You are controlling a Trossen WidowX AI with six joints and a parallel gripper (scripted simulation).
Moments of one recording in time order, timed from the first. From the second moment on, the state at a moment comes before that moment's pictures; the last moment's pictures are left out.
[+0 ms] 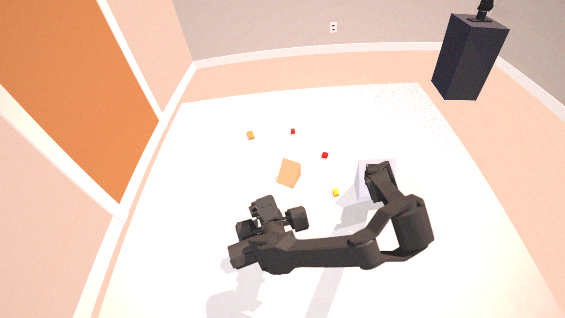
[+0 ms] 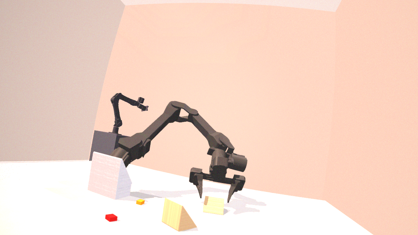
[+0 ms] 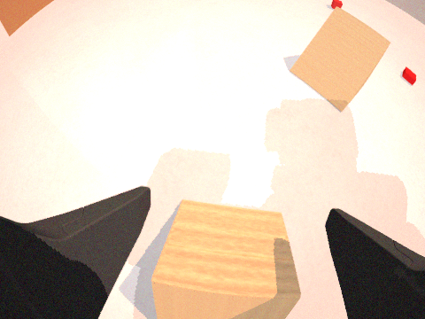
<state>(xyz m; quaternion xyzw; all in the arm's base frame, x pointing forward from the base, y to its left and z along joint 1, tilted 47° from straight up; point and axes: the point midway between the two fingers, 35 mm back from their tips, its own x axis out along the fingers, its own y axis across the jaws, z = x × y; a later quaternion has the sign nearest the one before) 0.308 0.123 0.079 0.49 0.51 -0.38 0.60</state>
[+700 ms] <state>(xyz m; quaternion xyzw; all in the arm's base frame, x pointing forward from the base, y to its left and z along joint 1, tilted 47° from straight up) 0.316 0.052 0.143 0.49 0.50 -0.38 0.60</state>
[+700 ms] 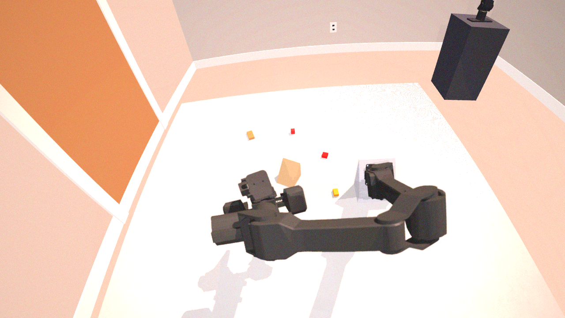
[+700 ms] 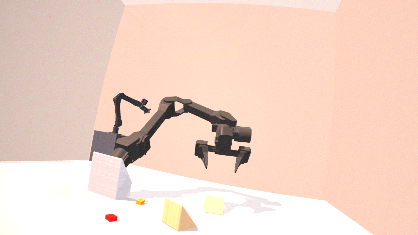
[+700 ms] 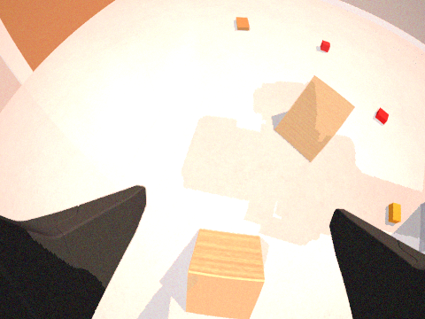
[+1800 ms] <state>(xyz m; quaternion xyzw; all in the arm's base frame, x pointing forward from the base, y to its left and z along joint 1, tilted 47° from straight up) 0.324 0.082 0.075 0.63 0.74 -0.06 0.22</state>
